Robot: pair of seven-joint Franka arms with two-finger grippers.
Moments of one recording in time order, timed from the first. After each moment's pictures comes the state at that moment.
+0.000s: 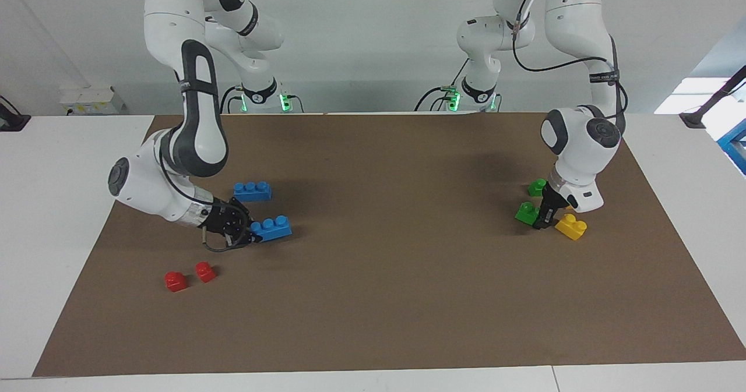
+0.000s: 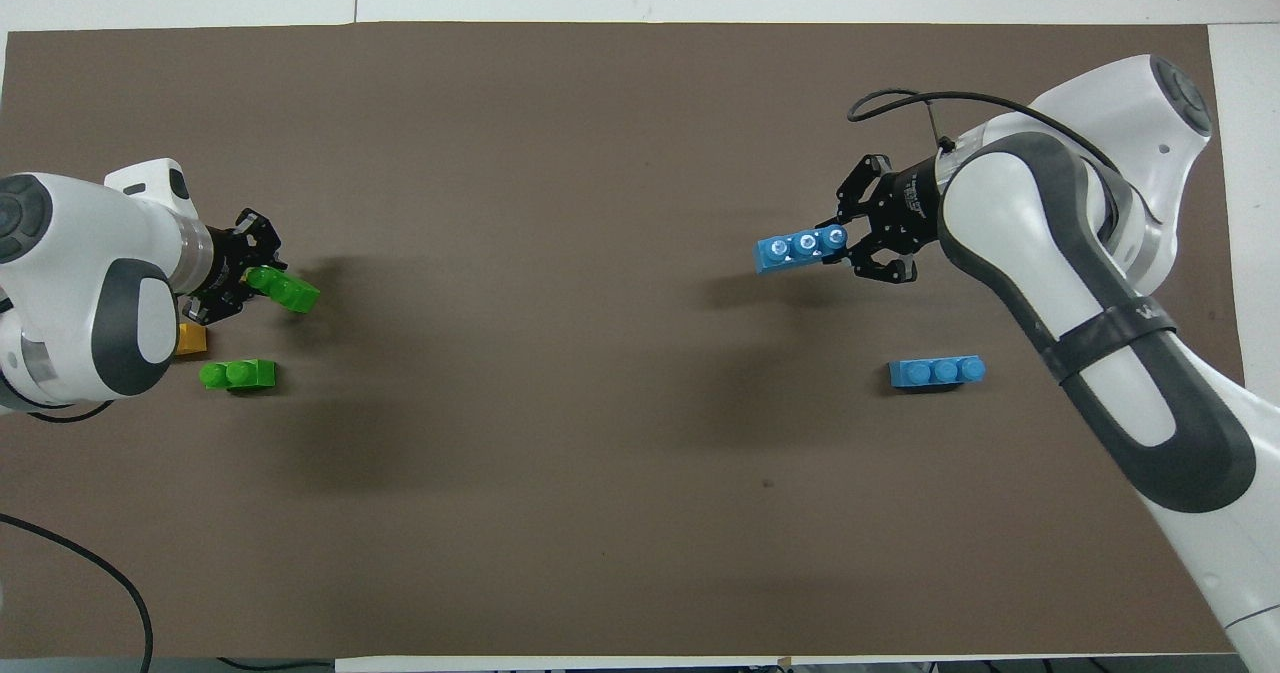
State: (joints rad) left arm 0.05 0.22 -0.05 -2.03 -0.02 2.31 -0.95; right arm 0.14 0.35 0.01 -1.75 0.57 2.01 1.30
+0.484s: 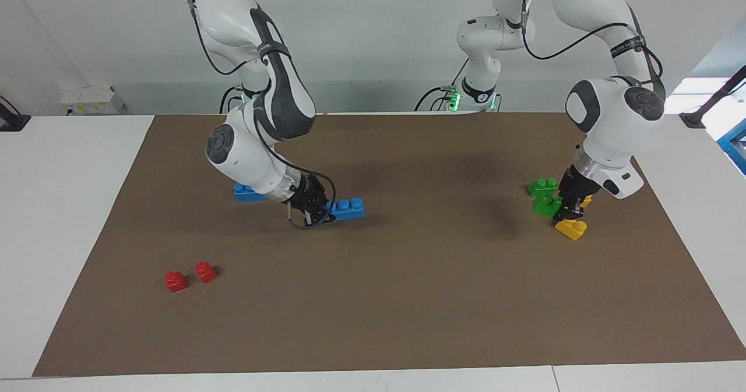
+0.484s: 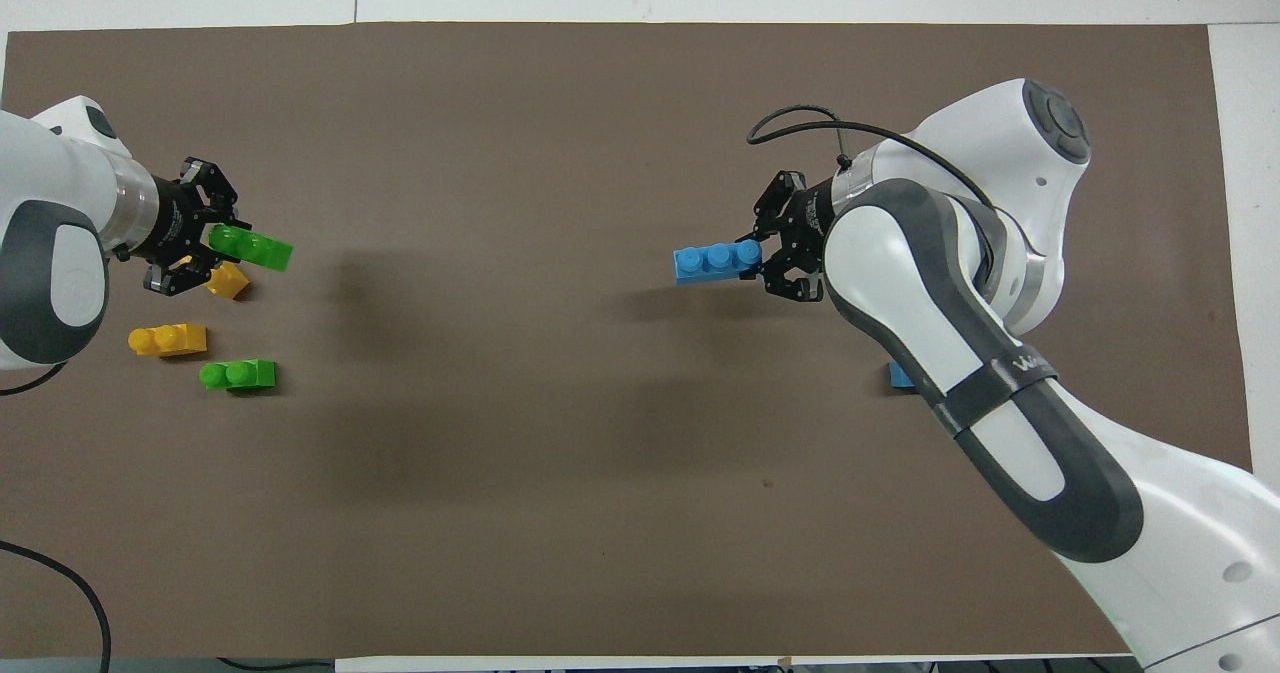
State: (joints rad) left arm 0.04 0.17 -0.06 -1.88 -0.02 2.14 -1.24; right arm 0.28 0.35 0.01 -1.77 0.62 2.11 1.46
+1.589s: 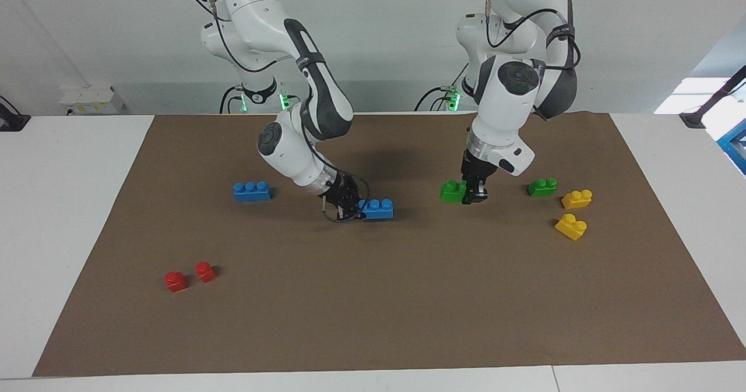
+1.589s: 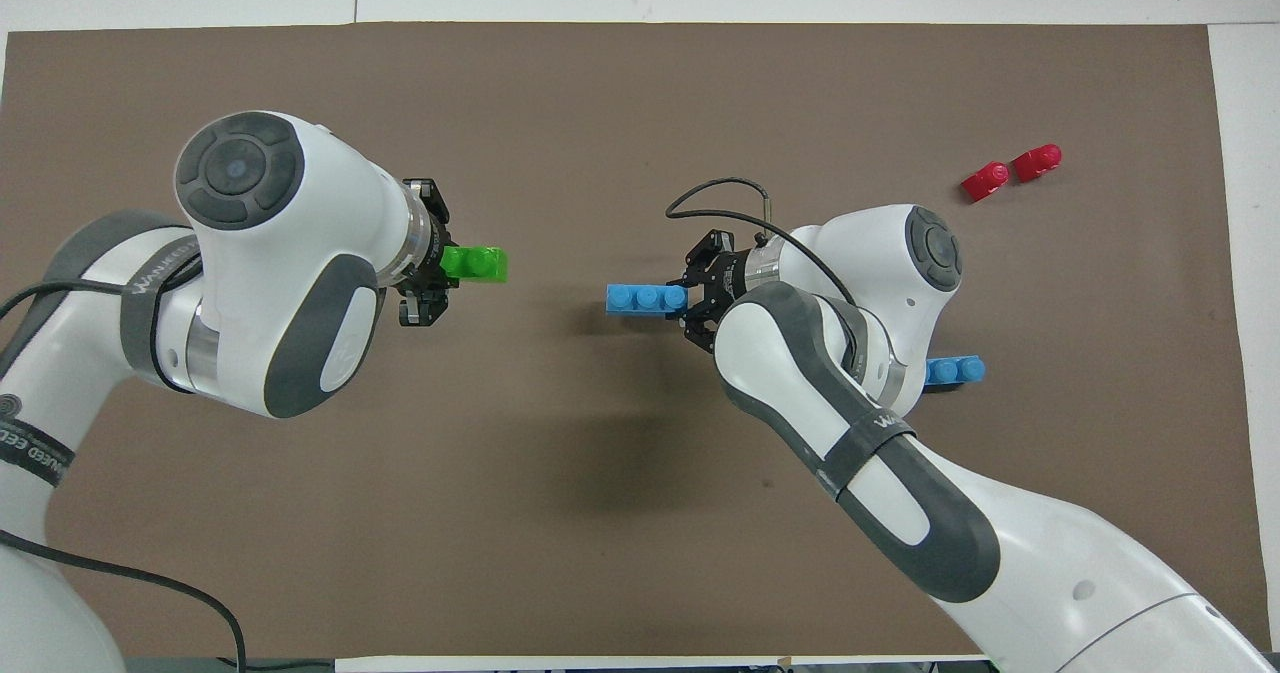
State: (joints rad) left arm -0.36 0.15 -0.07 -1.84 -0.02 2.06 -1.91; right arm 0.44 0.35 0.01 -1.97 0.81 2.44 1.47
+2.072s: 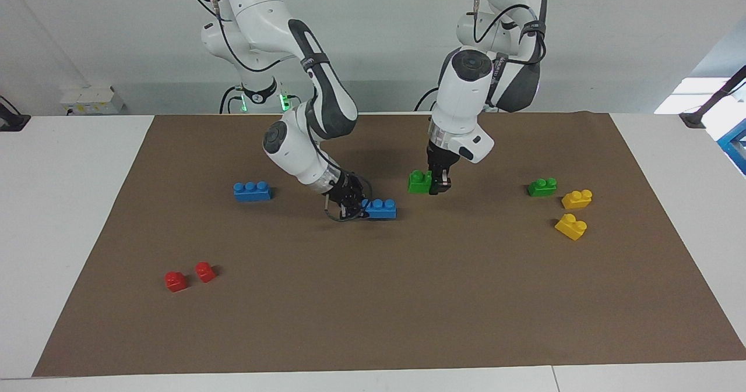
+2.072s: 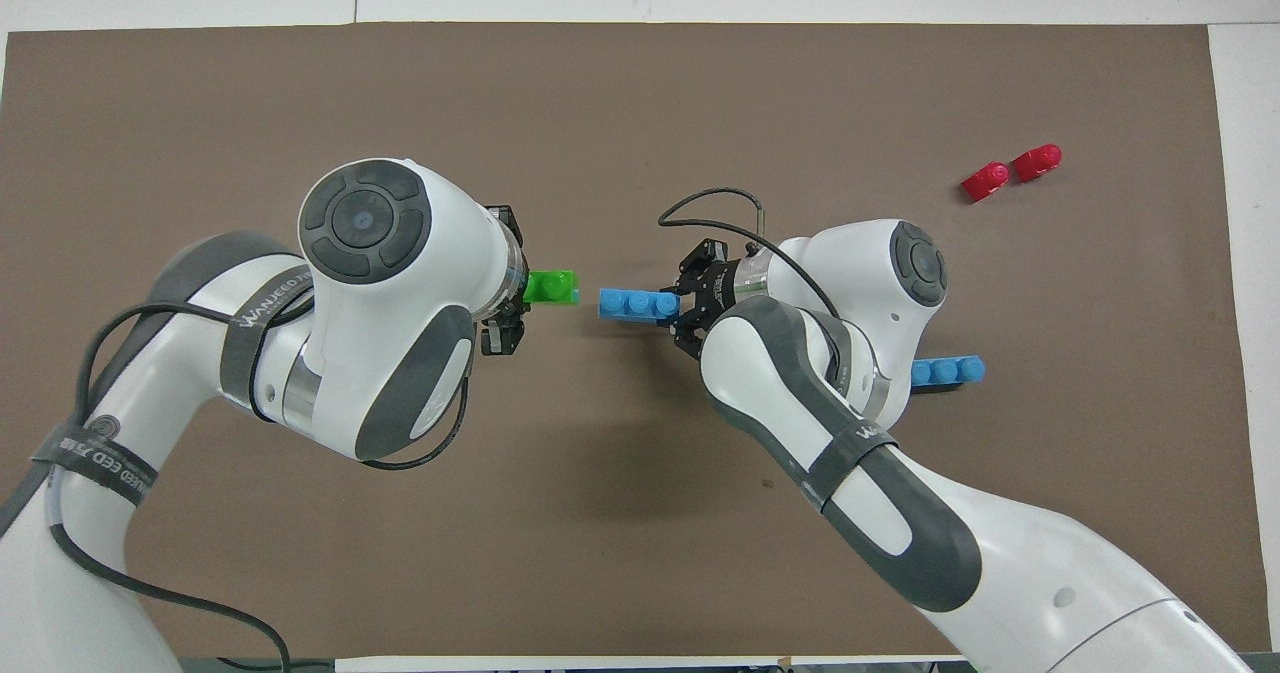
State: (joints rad) left arm -0.48 0.15 -0.07 -1.84 -0.02 2.08 -2.04; right arm 0.47 0.35 0.01 -1.99 0.82 2.48 1.54
